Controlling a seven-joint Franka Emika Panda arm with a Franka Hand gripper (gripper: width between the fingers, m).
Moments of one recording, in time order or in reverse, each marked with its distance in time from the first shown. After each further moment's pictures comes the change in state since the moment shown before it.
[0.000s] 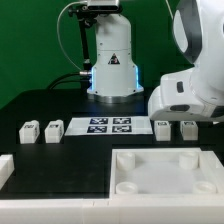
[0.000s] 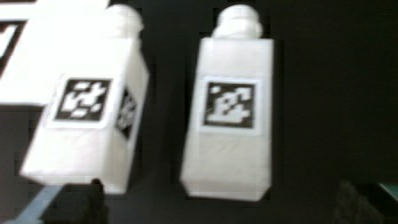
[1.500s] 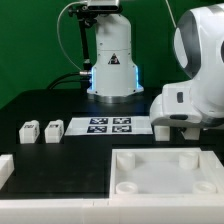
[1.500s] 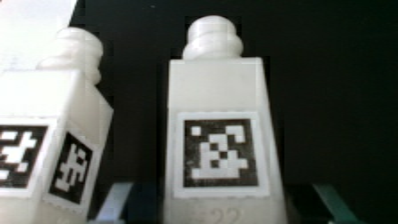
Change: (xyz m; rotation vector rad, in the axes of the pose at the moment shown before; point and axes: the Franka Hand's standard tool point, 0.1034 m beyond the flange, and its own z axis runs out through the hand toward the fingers) arm 0.000 -0.001 0.031 -0.006 -0.026 0.015
